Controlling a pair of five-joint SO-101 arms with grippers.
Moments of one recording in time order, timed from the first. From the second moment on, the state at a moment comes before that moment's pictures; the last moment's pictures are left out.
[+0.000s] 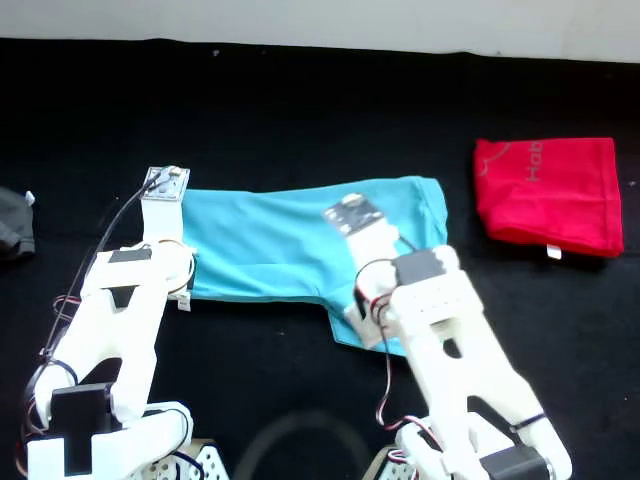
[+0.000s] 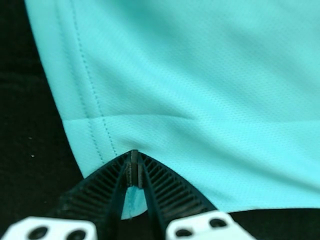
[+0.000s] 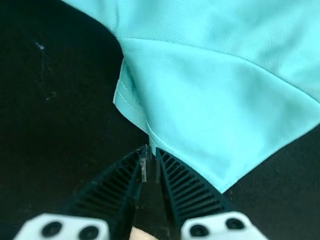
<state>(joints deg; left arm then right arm) -13.5 -11.6 55.3 30.5 -11.4 -26.2 -27.9 46.5 71.0 15.5</state>
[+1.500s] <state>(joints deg) -13.5 -11.6 55.6 29.8 -11.4 -27.0 -27.5 59.2 50.5 21.8</state>
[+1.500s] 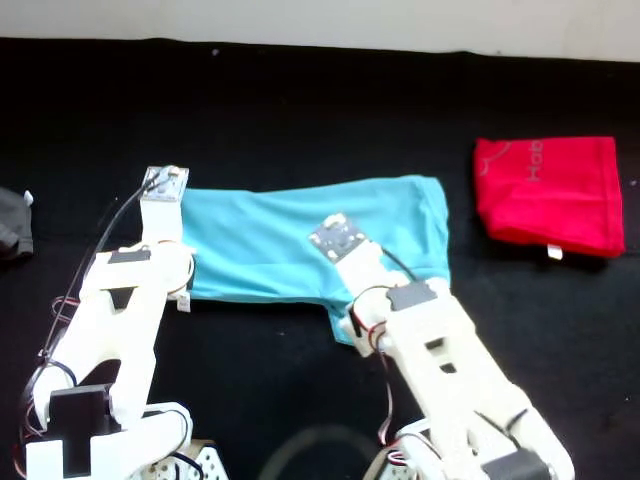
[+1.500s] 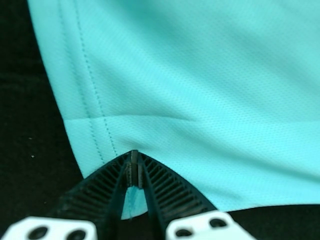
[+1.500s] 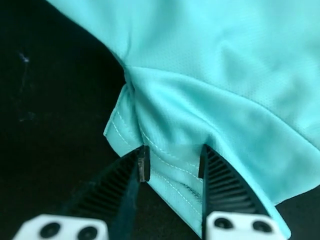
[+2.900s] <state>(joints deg) -13.5 -11.6 55.6 29.6 -11.4 -29.2 -36.3 56.2 57.1 21.2</state>
